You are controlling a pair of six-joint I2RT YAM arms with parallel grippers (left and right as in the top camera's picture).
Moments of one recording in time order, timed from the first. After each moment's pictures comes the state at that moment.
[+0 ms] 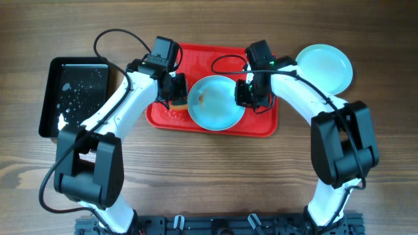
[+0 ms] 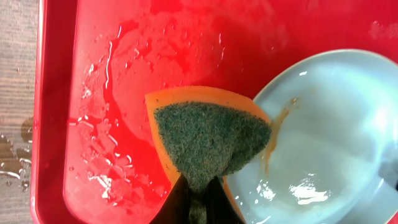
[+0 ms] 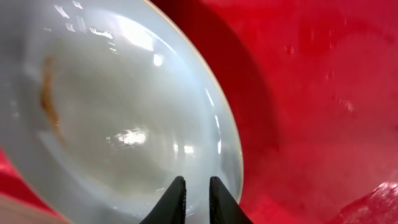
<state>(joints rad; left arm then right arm) -0.31 1.83 1.31 -0.75 0.06 -0.41 0.35 1.98 1.35 -0.78 -0.27 0.48</state>
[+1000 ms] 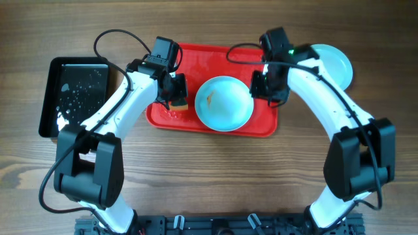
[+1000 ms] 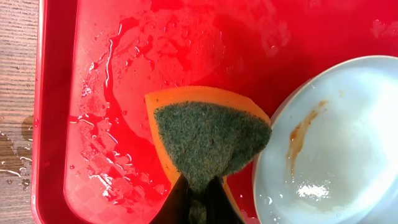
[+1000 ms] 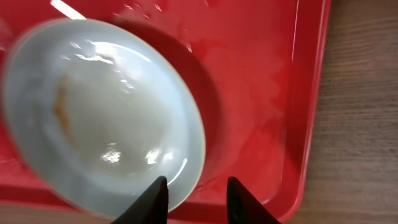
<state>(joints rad) -0.31 1.83 1.31 -0.75 0.06 -0.41 0.30 1.87 1.41 -0.96 -0.11 0.47</state>
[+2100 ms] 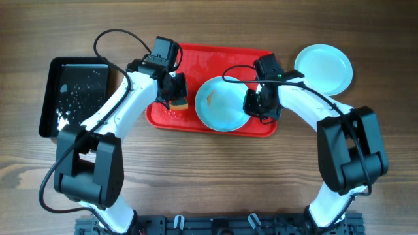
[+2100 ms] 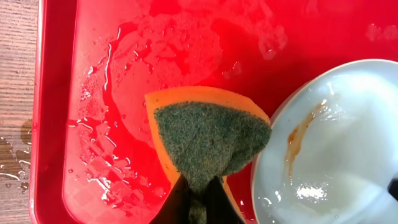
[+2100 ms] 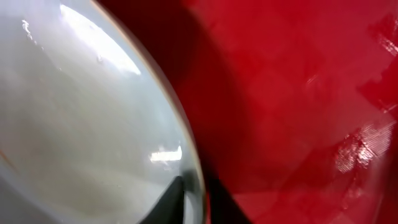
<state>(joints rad) -0.31 1.83 1.31 -0.74 0.06 -0.41 0.31 1.92 1.17 -0.66 -0.21 0.56</state>
